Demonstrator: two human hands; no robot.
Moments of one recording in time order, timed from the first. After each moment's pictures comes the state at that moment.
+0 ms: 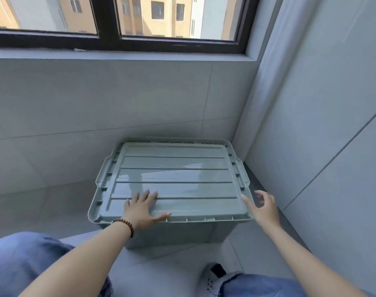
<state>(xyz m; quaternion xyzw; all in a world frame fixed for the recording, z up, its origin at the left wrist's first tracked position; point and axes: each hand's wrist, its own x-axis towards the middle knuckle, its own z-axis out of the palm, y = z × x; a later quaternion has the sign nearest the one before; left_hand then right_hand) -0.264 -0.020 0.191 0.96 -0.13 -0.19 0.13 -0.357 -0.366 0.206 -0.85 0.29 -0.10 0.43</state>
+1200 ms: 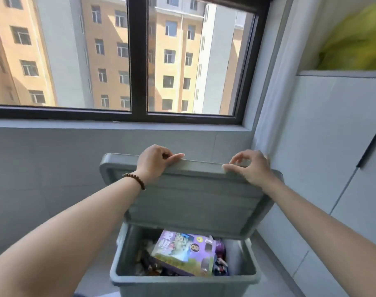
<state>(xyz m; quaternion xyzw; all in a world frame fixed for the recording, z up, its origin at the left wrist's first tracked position) -0.209 -0.024 0.465 0.90 -0.21 0.20 0.34 -0.281 -0.298 0.478 -0.92 0.00 -0.26 0.28</state>
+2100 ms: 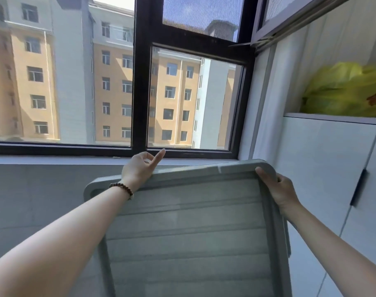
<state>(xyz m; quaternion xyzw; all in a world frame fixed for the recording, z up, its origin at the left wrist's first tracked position) -0.186 -0.004 0.540 0.86 -0.08 0.22 0.45 -0.304 -0.334 0.535 -0.75 0.07 -0.31 0.58</state>
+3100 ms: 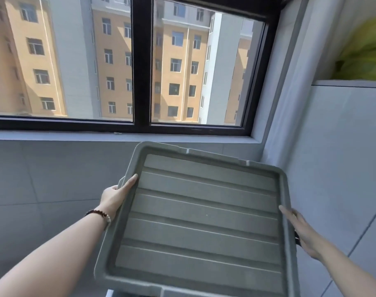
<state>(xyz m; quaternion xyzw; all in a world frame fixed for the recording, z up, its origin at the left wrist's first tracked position) -0.135 0.061 0.381 0.74 0.14 0.04 0.65 -0.281 -0.410 0.382 -0.74 0.25 -0.06 0.63</state>
